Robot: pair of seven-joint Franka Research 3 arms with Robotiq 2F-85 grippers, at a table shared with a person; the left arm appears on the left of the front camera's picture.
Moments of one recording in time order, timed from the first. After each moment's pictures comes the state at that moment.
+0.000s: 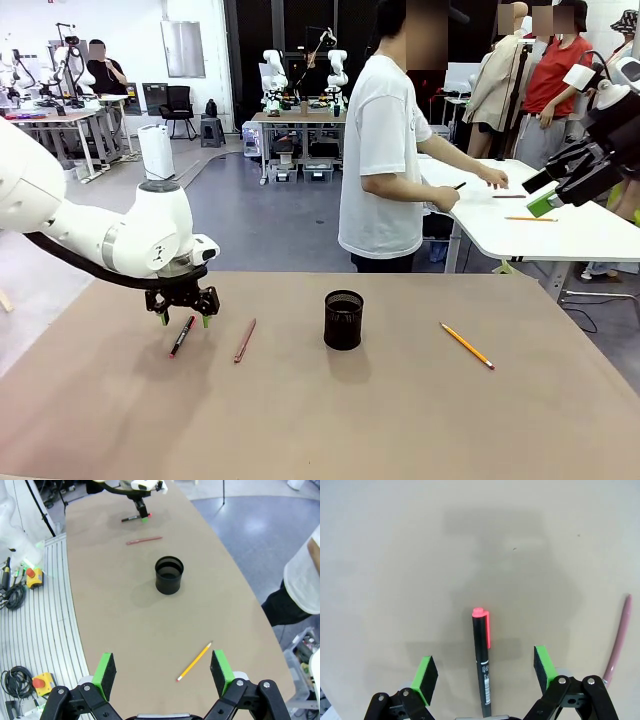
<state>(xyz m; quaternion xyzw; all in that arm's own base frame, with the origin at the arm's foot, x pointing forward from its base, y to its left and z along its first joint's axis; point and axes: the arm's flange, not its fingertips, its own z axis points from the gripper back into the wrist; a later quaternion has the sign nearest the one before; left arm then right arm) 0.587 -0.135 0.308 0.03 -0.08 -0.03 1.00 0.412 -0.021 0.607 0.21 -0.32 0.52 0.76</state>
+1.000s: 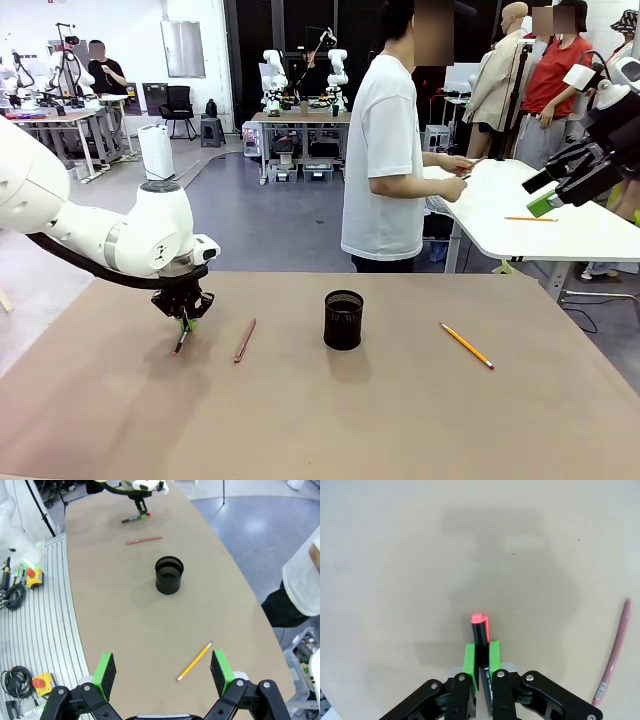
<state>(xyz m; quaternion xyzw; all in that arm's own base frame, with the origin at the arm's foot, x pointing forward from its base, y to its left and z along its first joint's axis) 0.592 -0.136 0.310 0.02 -0.08 -0.03 1.00 0.412 -0.021 0.607 0.21 -0.32 0.52 0.76</state>
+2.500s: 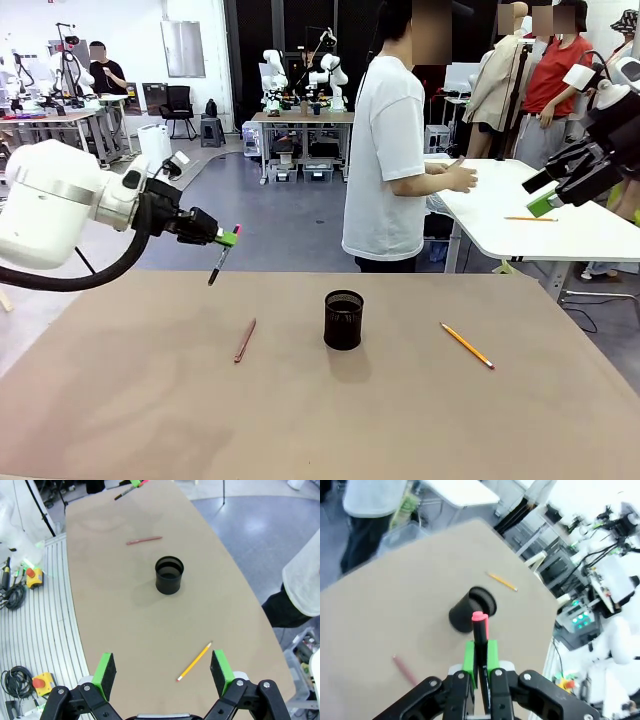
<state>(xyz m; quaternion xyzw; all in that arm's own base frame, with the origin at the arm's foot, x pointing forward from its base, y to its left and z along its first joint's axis) 0.538 -0.106 0.454 -0.46 -0.30 -0.27 0.79 0.413 -0.020 0.607 0.21 -0.32 0.52 0.76</state>
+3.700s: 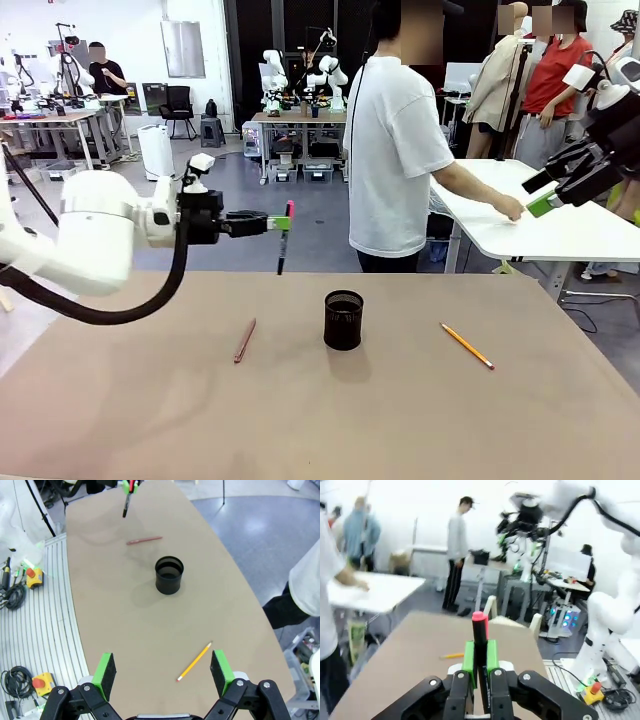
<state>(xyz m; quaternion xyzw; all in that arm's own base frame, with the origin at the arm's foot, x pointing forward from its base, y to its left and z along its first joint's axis) 0.514 -0.208 0.434 -0.53 -0.48 -0.45 0.53 0.412 -0.020 0.607 0.21 -0.32 0.52 0.76</state>
